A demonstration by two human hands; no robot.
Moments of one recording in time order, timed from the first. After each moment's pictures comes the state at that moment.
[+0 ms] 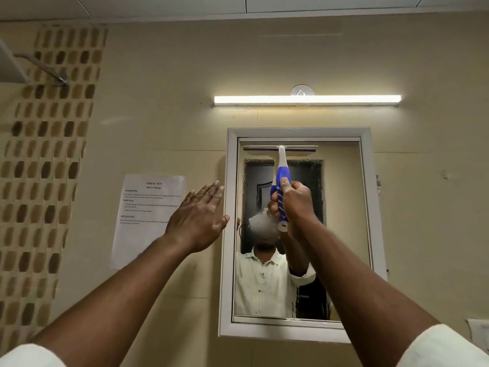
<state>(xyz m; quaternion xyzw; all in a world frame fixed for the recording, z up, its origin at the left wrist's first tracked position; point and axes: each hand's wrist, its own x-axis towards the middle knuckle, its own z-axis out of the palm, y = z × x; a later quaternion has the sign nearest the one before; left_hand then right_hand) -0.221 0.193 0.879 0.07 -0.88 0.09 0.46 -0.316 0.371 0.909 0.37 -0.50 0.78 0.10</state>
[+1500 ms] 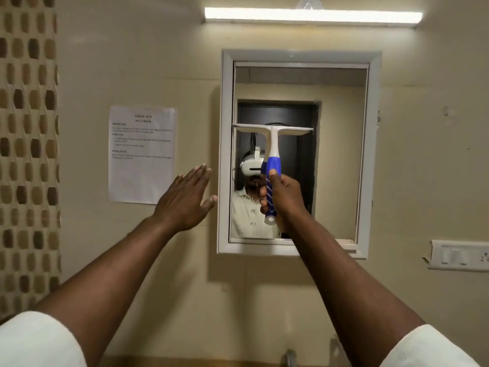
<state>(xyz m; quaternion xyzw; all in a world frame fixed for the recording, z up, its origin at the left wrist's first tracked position) -0.225 0.168 0.780 0.06 -0.92 0.02 0.38 -0.302 0.367 0.796 0.30 -0.57 0.76 0.03</state>
